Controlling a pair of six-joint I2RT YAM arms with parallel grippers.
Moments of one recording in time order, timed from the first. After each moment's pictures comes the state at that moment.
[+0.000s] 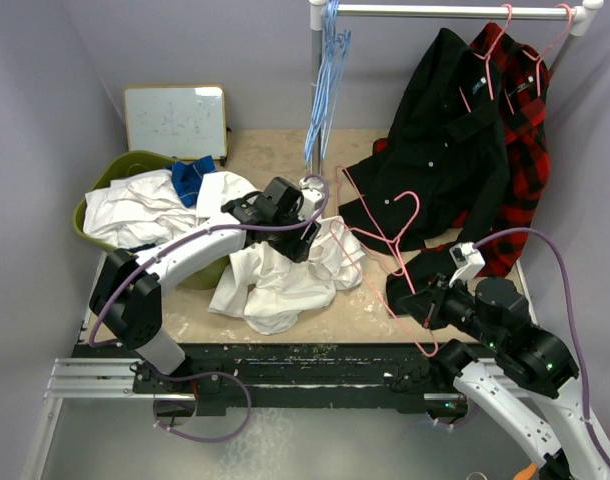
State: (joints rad) left arm -0.71 1.61 1.26 -0.61 0.12 -0.09; right arm 0.61 0.30 0.83 -0.98 -0.07 0.65
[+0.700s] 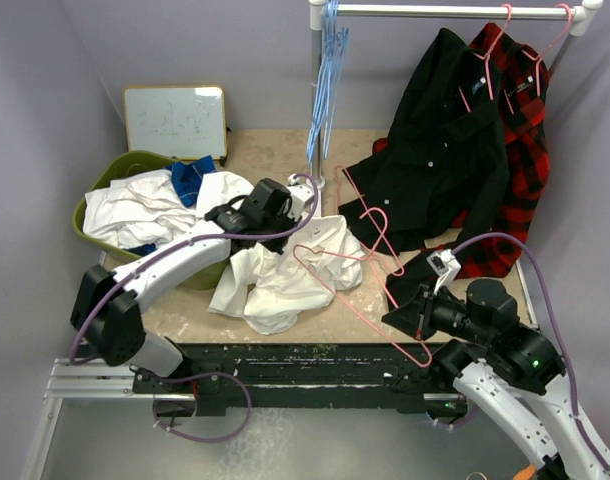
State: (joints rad) left arm -0.70 1.51 1.19 -0.57 -0.02 -0.02; right arm 0.61 0.29 0.72 -0.91 -0.33 0.63
